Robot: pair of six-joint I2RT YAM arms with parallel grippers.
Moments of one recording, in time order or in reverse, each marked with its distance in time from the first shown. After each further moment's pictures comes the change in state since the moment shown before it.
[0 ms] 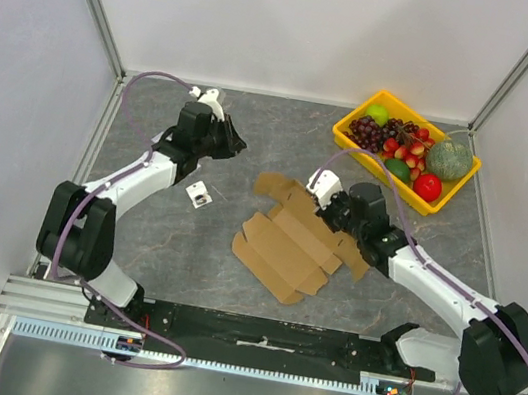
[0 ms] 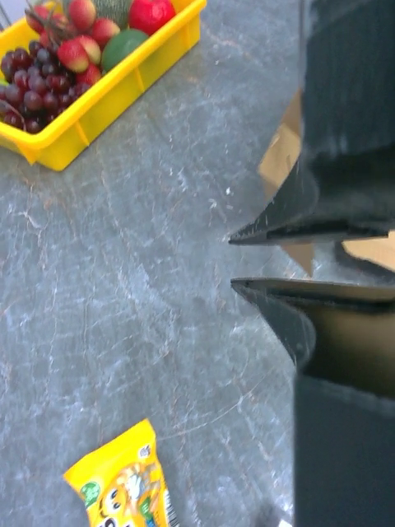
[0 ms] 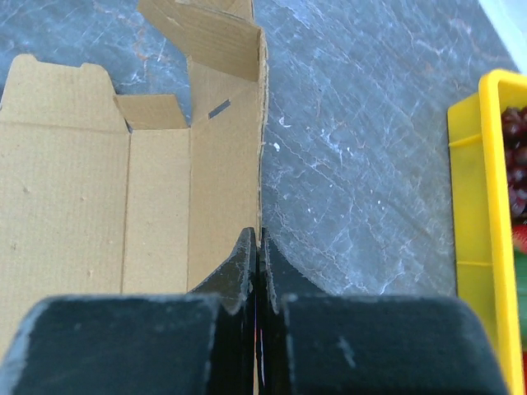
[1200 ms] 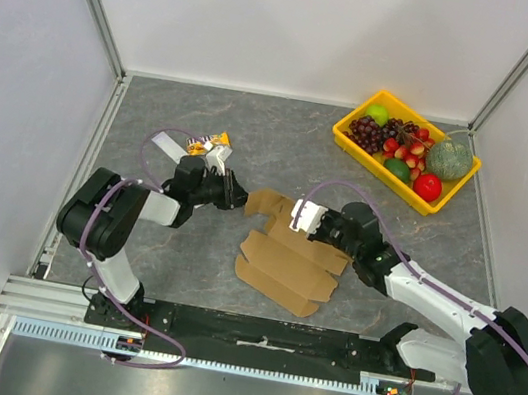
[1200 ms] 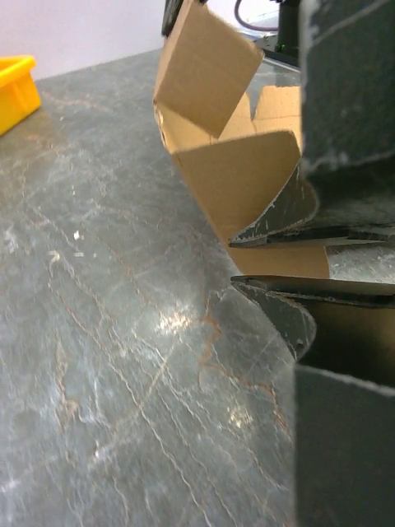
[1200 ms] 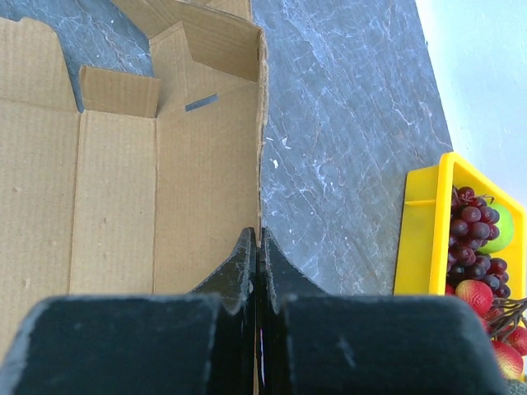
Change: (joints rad) left arm 0.014 0.186 -0.447 0.633 0.410 -0.048; right arm 0.108 -0.063 -0.149 0.140 0.026 -0.336
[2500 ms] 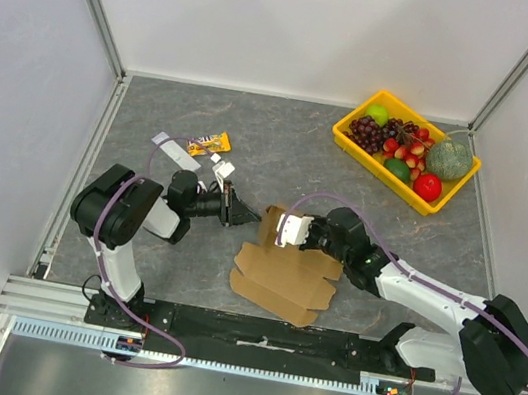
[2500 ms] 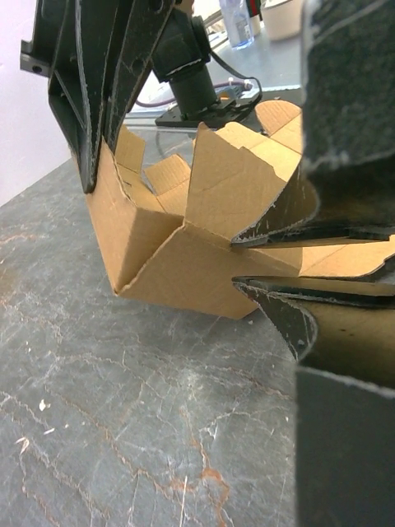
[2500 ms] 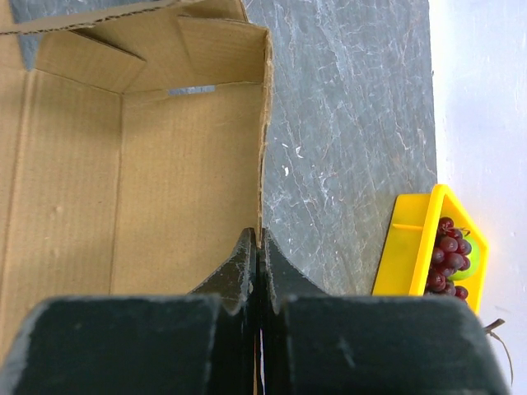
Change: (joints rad) left arm -0.015 0.106 -0.146 0.517 0.342 -0.026; right arm 0.092 0.057 -0.002 0.008 0.074 -0.147
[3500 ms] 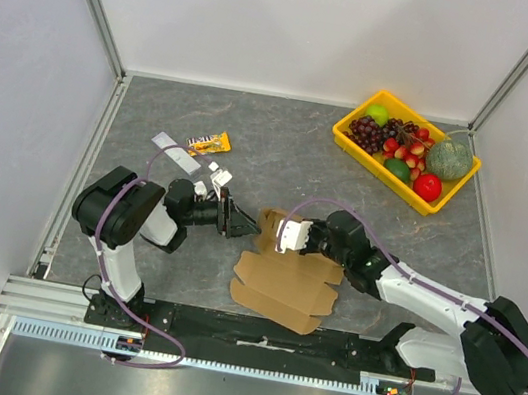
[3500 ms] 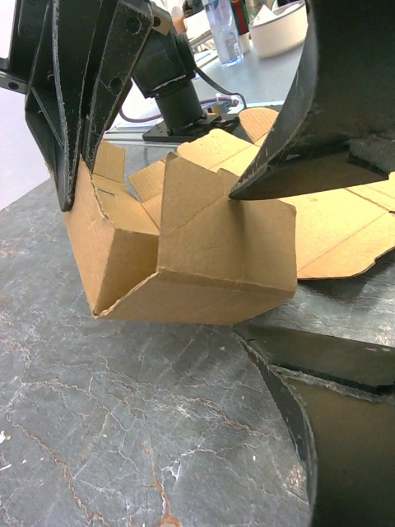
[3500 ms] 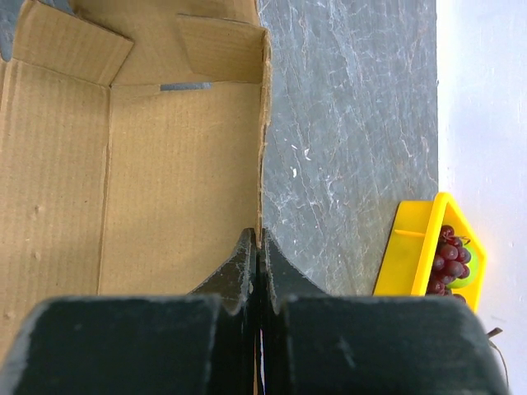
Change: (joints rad) left arm -0.014 0.008 -0.084 0.118 0.022 -0.048; right arm 0.013 -0.005 -0.015 -0.014 -0.002 -0.033
